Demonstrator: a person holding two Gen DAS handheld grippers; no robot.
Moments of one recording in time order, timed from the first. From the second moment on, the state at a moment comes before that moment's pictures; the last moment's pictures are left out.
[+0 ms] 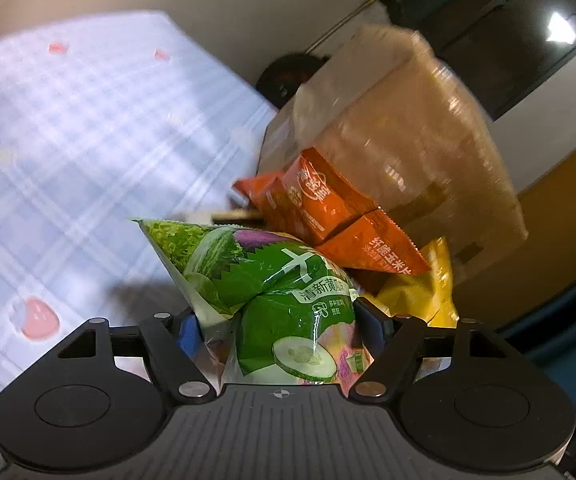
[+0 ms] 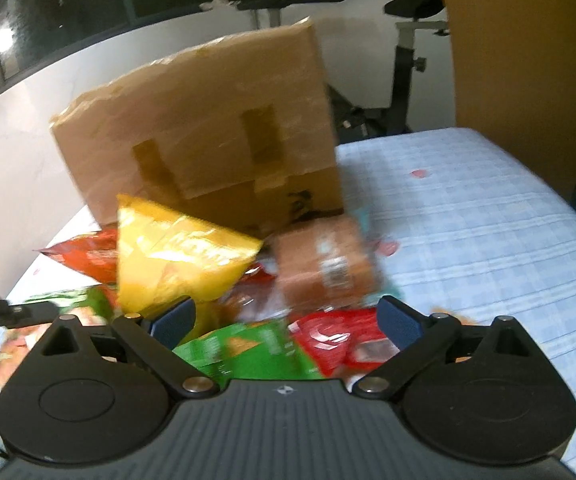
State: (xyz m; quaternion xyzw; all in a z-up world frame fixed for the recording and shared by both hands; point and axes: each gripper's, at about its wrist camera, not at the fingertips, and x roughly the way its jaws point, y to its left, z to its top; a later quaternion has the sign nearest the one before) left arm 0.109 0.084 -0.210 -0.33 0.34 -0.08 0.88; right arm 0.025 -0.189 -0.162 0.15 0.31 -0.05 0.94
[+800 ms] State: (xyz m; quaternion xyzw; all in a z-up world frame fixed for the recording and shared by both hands) left arm 0.079 0.102 -0.169 -0.28 0.27 -0.08 0.92; right arm 0.043 -0.210 -0.194 0.09 0.38 0.01 0.92
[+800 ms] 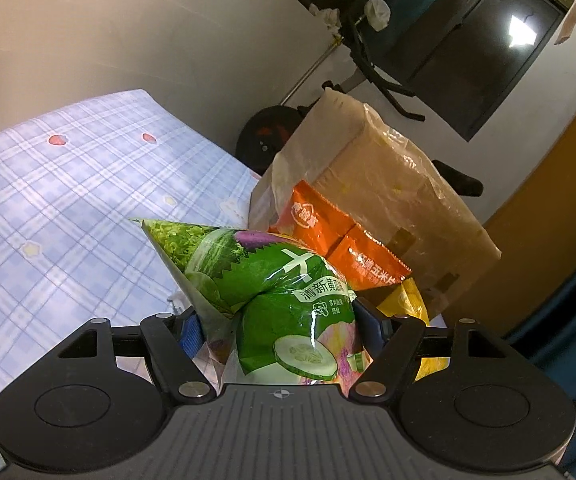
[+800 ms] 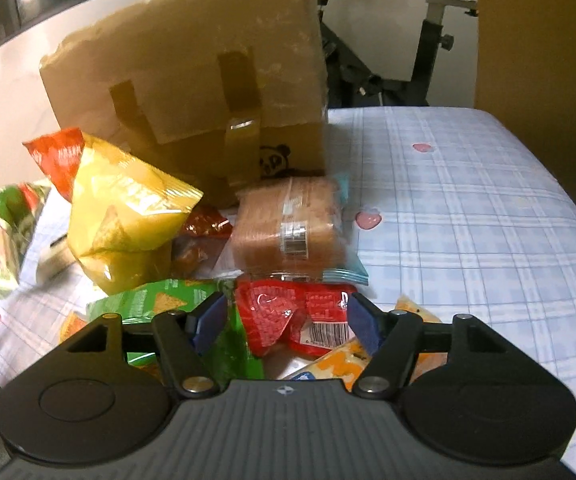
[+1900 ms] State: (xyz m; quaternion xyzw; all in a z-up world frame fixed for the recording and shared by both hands) left arm 0.068 0.099 -0.167 -0.26 0.24 -0.09 0.93; right arm 0.062 -0.214 -0.217 0.10 0.41 0.02 0.91
